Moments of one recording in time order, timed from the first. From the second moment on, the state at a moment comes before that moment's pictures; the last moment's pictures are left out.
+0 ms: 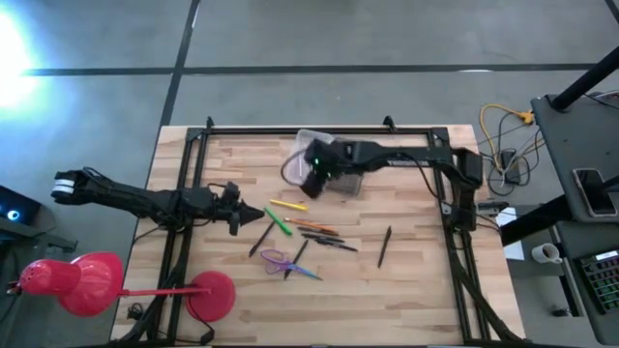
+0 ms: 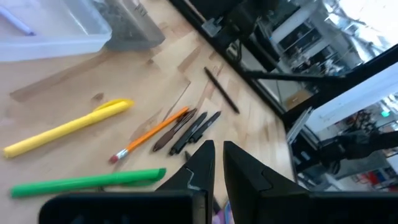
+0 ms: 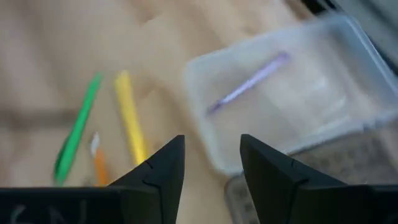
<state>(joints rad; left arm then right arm) -0.07 0.69 0.16 0.29 -0.08 -0.80 -0.16 1.89 1.59 -0.67 0.16 0.27</state>
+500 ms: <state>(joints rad) -0.24 0.76 0.27 0.06 0.02 -0.72 0.13 1.95 1.59 -0.65 0.22 0.17</state>
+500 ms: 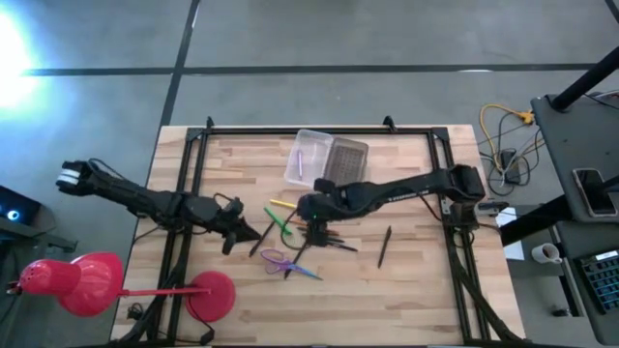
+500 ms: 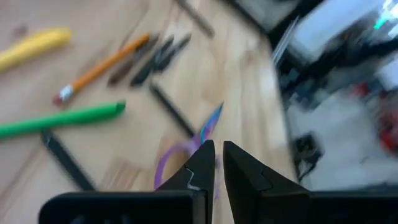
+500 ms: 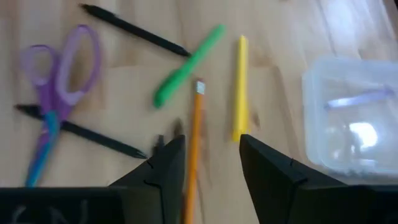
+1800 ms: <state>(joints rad) -0.53 1.07 0.42 -0.16 -0.03 -0.67 0.29 2.46 2.09 -0.59 0.24 0.18</state>
